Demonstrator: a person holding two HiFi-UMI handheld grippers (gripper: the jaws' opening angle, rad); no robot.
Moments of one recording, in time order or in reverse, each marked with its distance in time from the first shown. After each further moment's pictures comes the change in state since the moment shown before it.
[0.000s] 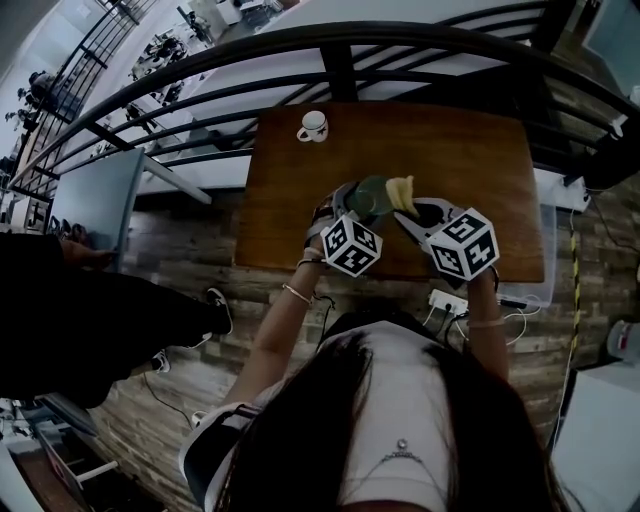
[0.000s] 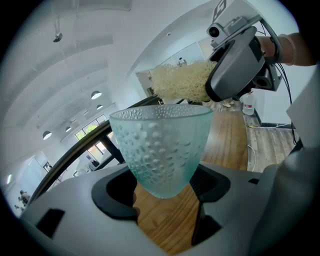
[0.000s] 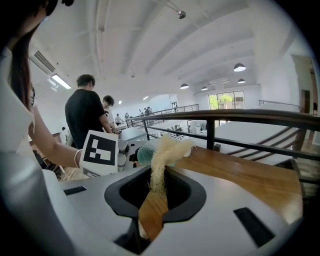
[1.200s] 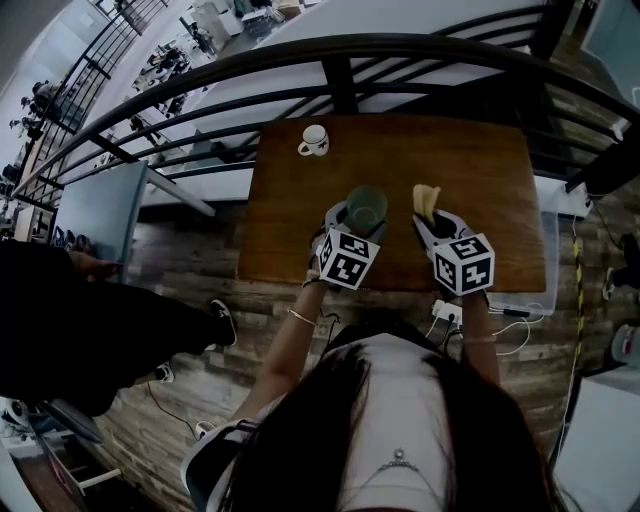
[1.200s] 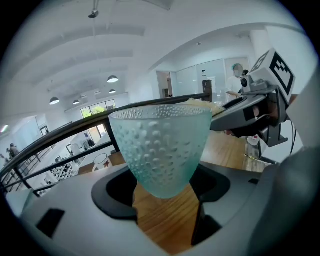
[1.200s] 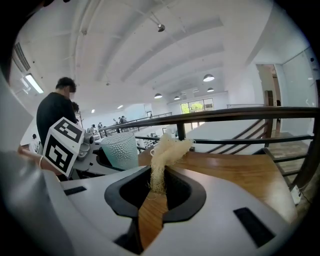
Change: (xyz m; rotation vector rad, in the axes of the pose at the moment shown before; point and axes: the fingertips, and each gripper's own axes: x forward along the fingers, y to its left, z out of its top) left arm -0.021 0.003 0.003 -0.337 -0.022 -0.040; right arm -0.014 -0.050 -0.022 0.140 -0.119 -0.293
